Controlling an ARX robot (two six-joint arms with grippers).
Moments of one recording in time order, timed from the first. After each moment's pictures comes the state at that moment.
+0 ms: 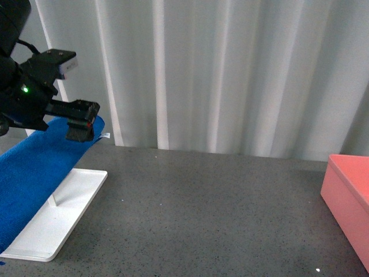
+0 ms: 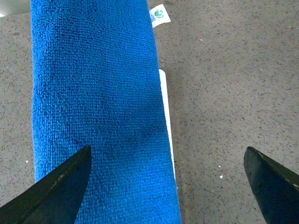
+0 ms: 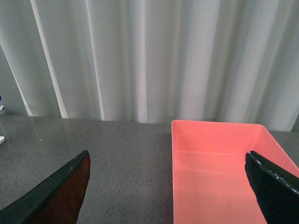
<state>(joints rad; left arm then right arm) -0.08 1.95 1.38 -0.21 -0.05 0.19 0.00 0.00 0.02 0.00 0.00 -0.01</state>
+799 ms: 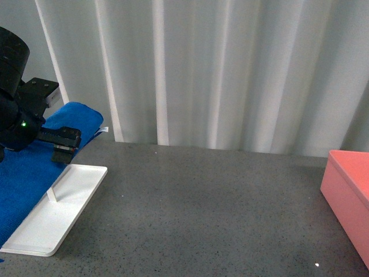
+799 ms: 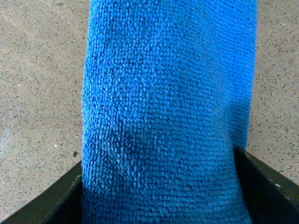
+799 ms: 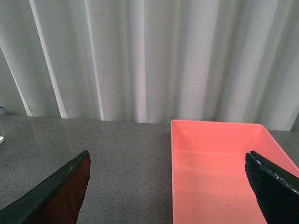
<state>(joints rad) -0.01 2.05 1.34 -0.06 -0.17 0.18 0.00 0.00 0.02 0.00 0.00 -0.01</state>
